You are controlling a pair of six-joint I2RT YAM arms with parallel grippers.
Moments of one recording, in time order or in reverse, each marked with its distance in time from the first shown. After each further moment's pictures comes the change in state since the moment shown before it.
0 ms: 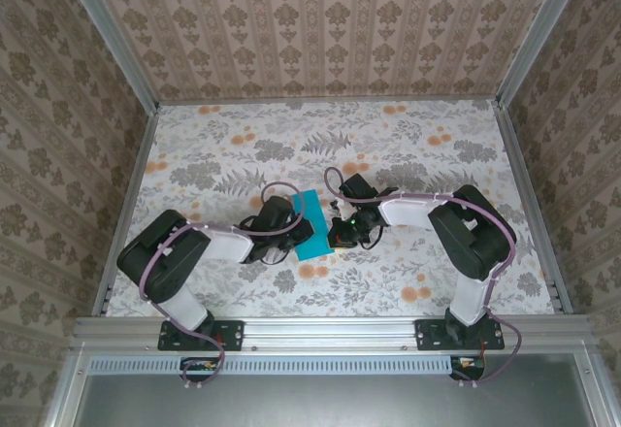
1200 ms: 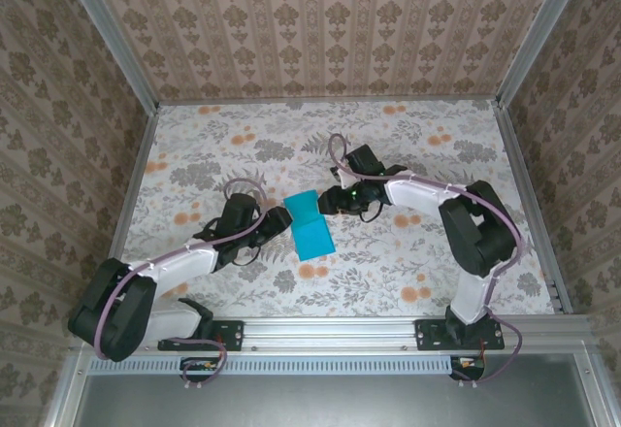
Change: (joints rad) left arm 0.169 -0.381 -0.093 -0.246 0.035 0.085; right arm -0.097 0.010 0.185 0.019 0.000 -0.107
